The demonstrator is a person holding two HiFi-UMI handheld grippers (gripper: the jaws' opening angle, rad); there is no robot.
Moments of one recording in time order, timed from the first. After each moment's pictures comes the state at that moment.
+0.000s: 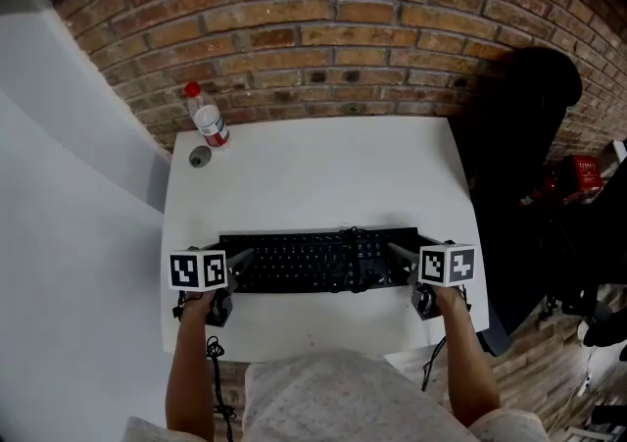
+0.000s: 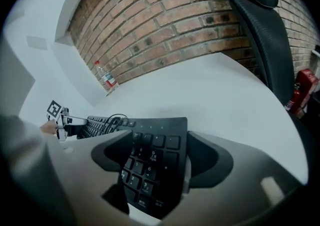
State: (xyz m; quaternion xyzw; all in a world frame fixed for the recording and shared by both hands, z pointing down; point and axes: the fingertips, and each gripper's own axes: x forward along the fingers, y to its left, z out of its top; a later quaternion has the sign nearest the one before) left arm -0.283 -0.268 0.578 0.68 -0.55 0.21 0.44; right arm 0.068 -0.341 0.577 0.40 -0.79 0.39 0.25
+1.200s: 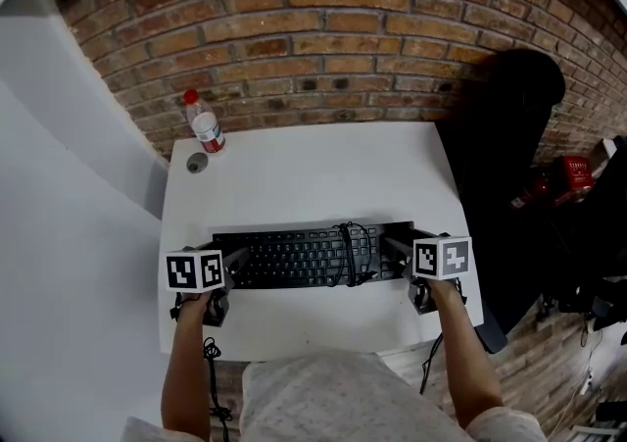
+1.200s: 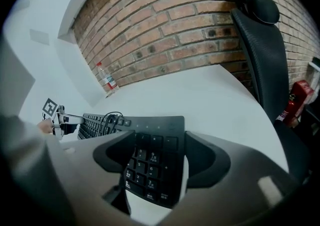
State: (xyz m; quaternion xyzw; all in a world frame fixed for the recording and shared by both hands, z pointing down) left arm -0.282 -0.266 0.554 0.69 -0.57 0.21 0.40; right arm 0.074 -0.342 0.548 0.42 -0.80 0.35 0.26
